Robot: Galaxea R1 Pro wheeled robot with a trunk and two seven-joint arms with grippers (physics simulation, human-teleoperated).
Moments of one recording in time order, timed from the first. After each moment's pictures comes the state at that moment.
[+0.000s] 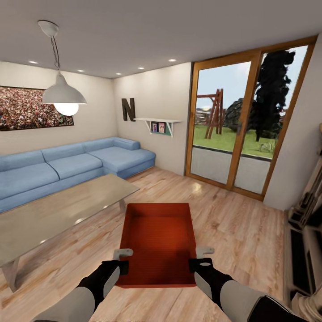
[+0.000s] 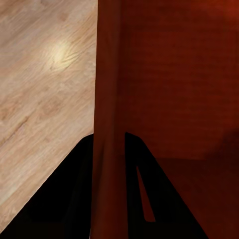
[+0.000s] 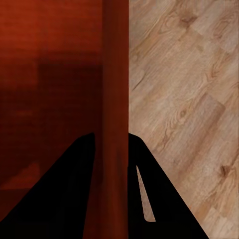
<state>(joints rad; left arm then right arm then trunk) -0.66 -0.09 -0.04 -0.33 0.10 0.31 0.17 -0.75 0.12 0.71 -0.11 -0.64 0.04 -0.29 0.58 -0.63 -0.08</state>
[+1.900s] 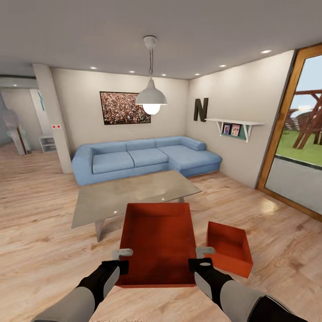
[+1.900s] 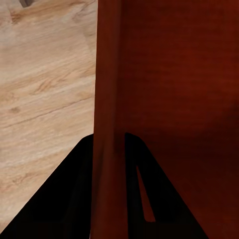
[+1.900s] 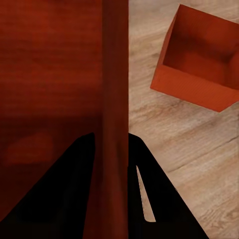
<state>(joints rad) -0.66 -0.09 -0.04 -0.33 0.10 0.31 0.17 -0.75 0.12 0.71 -0.11 -0.64 0.04 -0.29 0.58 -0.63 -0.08</state>
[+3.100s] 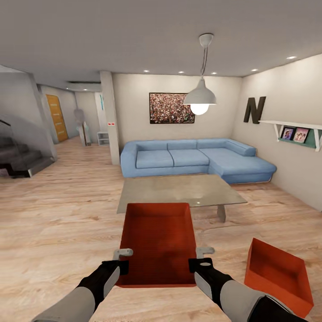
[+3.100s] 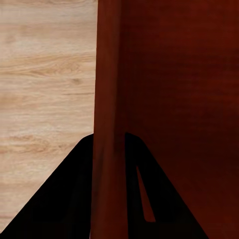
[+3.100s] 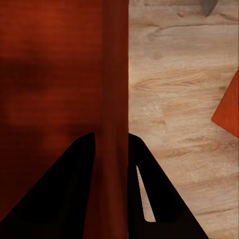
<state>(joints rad) -0.66 -0.09 -0.03 -0.33 0.10 0.31 0.17 -0.75 0.11 0.71 -0.11 -0.64 0.04 -0.29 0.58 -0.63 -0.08</state>
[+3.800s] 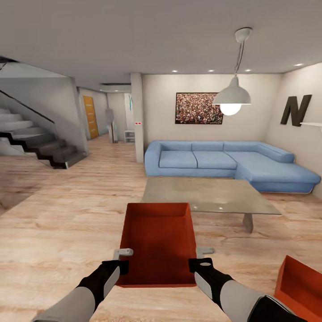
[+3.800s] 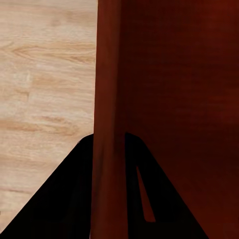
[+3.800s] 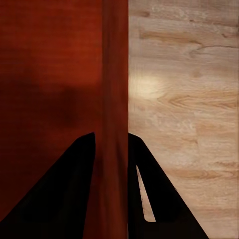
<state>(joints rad) -0.66 -0.09 -0.03 -0.33 0.10 0.31 0.17 -0.75 0.11 0.71 -0.11 -0.64 0.04 -0.29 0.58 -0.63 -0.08</state>
